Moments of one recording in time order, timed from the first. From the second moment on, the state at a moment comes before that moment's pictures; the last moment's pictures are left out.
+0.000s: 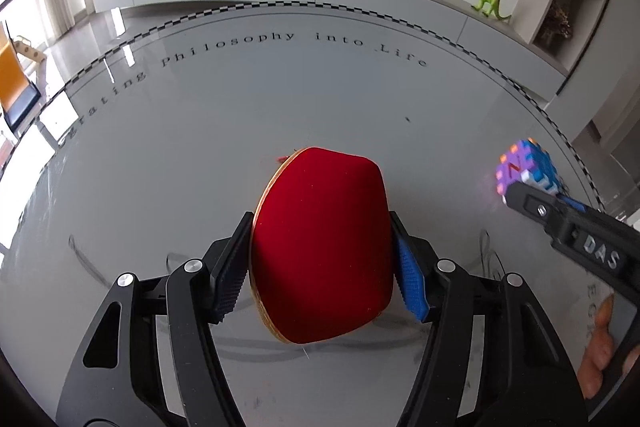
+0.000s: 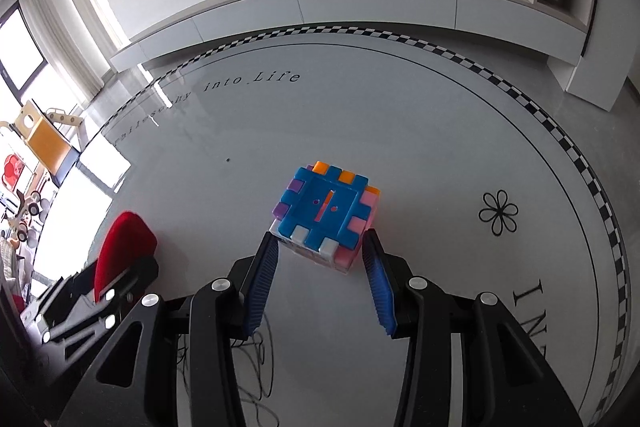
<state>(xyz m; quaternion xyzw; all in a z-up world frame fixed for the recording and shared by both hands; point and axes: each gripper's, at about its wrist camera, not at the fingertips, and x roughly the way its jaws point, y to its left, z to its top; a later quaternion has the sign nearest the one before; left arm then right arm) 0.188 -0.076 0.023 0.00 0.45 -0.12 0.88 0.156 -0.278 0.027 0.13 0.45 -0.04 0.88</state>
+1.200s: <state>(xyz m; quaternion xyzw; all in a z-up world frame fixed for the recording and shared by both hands) -0.063 0.020 0.079 -0.04 0.41 -0.06 0.91 -0.033 -0.158 0.100 0.09 0.42 0.12 0.90</state>
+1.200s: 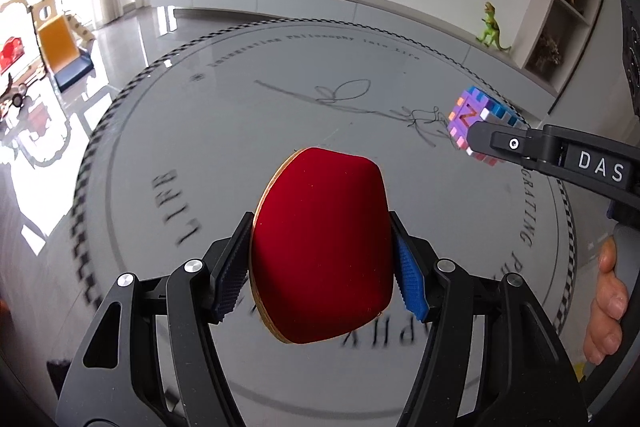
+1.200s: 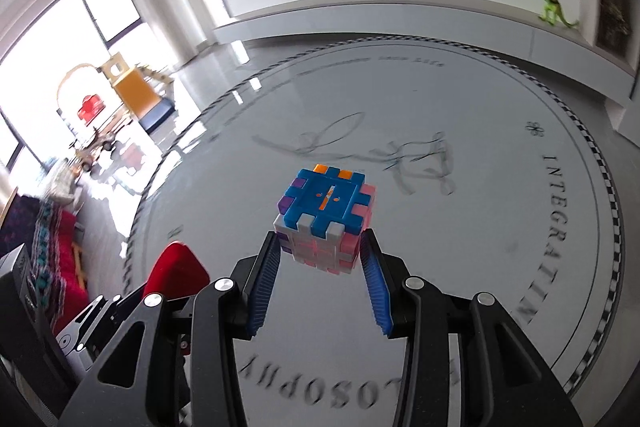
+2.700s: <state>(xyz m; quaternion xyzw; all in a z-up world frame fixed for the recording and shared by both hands) -0.427 0.294 -0.036 -0.23 0.44 0.32 0.81 -0.300 0.226 0.009 -0.18 0.48 0.47 0.72</state>
